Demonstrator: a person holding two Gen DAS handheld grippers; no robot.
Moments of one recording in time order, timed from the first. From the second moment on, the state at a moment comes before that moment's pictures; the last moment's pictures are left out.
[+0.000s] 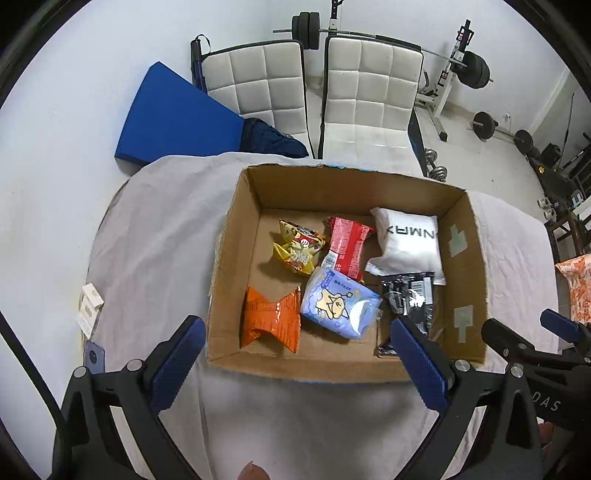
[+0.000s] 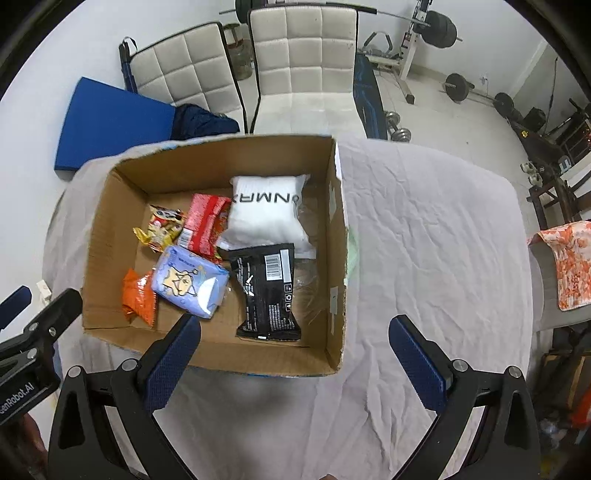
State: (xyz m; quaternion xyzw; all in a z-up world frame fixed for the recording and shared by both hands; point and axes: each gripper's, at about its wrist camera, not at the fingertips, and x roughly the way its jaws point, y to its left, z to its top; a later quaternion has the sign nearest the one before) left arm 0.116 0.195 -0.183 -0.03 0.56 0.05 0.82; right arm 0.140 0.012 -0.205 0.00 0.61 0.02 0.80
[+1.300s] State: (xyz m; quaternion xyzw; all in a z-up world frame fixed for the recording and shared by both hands) left arm -0.030 0.159 0.008 -0.02 0.47 0.02 0.88; right arm -0.028 -0.037 0.022 0.01 0.50 0.04 0.87
